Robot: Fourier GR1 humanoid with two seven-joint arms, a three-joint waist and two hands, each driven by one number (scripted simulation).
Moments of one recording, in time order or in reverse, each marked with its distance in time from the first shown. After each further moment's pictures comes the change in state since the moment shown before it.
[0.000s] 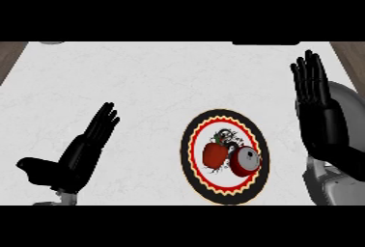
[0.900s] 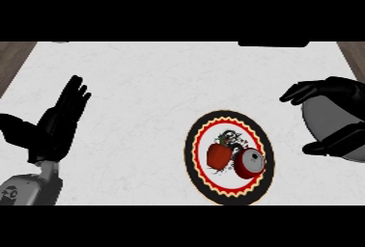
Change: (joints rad) left arm -0.161 0.045 0.157 0.076 -0.027 0.125 0.133; right arm -0.222 -0.446 0.046 0.334 -0.037 0.848 -0.366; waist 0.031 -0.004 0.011
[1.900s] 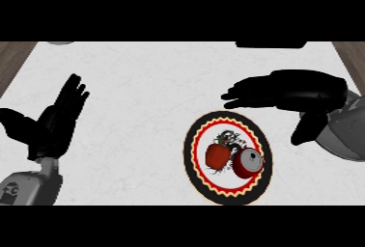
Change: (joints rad) left arm -0.016 -0.013 0.027 0.027 -0.024 -0.006 0.017; right arm -0.322 -0.056 0.384 -0.039 0.538 -0.068 -0.043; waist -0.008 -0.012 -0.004
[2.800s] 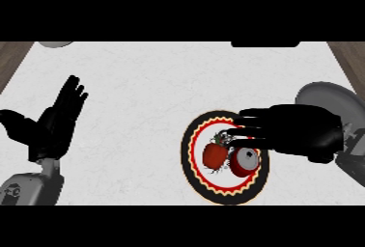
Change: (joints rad) left arm 0.009 -0.033 0.030 -0.001 -0.043 -0.008 0.006; right arm 0.103 -0.112 0.130 -0.264 0.366 -0.020 0.029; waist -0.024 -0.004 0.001
